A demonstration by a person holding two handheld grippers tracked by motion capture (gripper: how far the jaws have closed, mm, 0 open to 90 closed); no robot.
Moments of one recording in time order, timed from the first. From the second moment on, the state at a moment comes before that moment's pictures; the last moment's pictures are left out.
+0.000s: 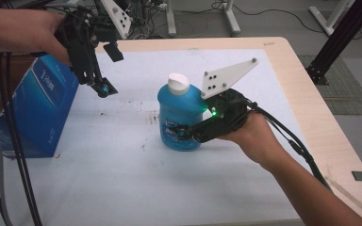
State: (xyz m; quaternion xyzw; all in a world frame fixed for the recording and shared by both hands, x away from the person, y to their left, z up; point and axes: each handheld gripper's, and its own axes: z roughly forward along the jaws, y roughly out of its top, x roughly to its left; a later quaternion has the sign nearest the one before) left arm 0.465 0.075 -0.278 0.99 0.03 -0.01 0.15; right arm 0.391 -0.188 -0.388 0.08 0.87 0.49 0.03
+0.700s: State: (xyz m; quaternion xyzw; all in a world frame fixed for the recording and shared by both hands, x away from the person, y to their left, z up) left arm 0.424 0.049 -0.245 0.99 0.03 -0.02 0.14; right arm 0.390 -0.183 -0.339 0.07 0.88 0.47 0.03
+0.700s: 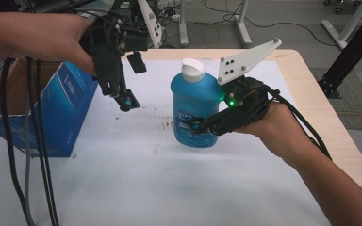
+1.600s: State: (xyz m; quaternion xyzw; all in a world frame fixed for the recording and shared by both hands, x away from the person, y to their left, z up) left arm 0.411 0.028 -0.233 0.99 0.02 -0.03 0.12; right arm 0.399 -0.149 -0.331 0.03 0.89 0.45 0.00
